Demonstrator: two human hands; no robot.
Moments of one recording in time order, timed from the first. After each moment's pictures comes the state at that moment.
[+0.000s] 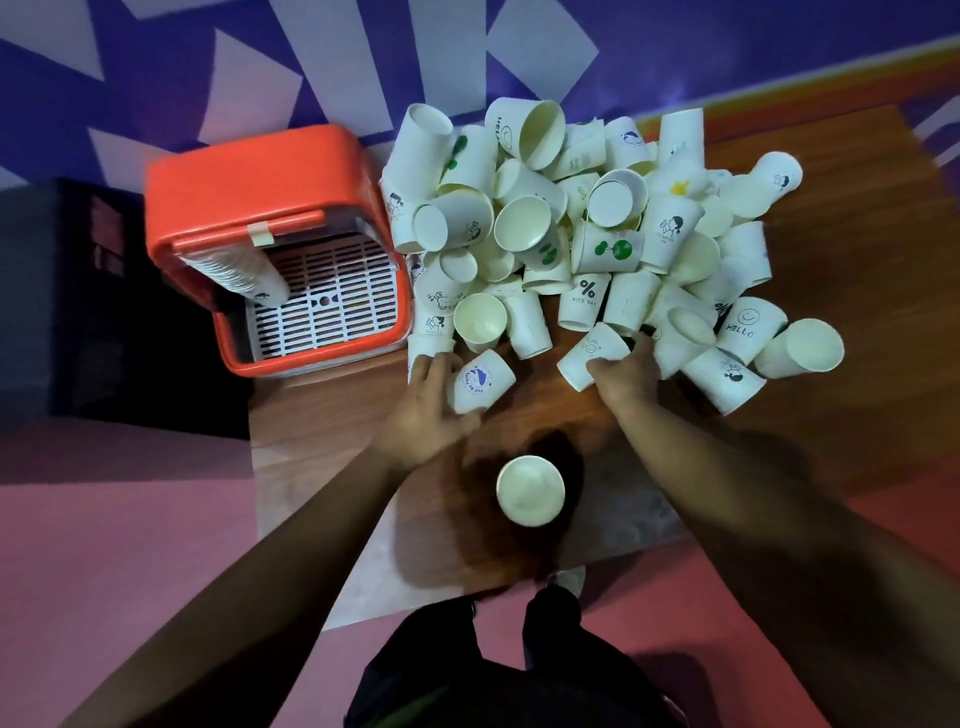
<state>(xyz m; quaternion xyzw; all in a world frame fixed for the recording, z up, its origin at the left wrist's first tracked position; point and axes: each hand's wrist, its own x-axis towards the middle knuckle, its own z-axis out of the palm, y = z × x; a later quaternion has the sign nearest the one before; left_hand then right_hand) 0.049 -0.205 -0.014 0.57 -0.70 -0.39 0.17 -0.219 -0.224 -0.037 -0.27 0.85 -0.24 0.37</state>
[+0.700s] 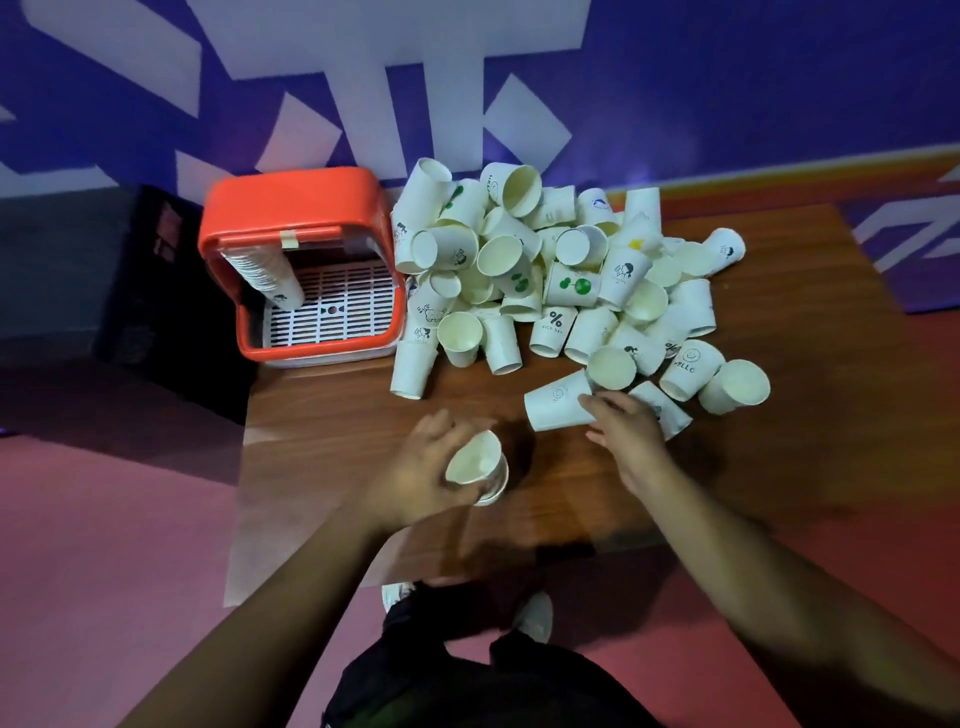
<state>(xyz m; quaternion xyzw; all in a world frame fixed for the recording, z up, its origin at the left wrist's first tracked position) 0.010 -0.099 0.044 0.47 -0.80 -0.32 0.18 -0.263 -0.135 0.032 -0.26 0.70 -0.39 0.54</state>
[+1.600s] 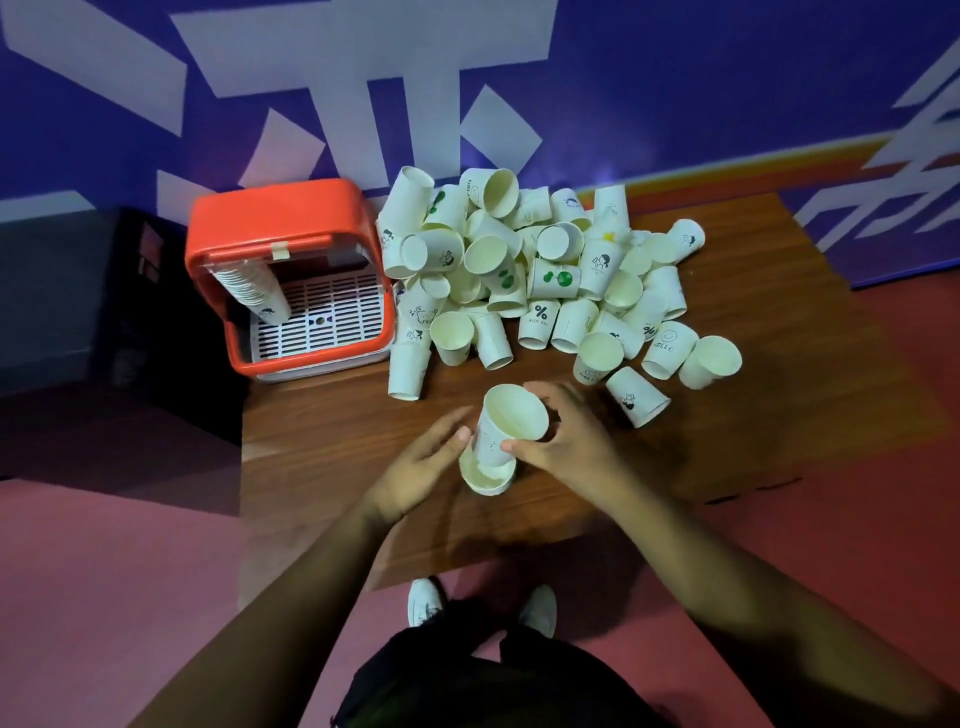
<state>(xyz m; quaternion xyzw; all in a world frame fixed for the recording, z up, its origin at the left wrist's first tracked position) 0.027 -0.091 0.048 0.50 -0.55 -0.63 0.21 -0.193 -0.081 0.081 -0.58 0.65 -0.28 0.39</state>
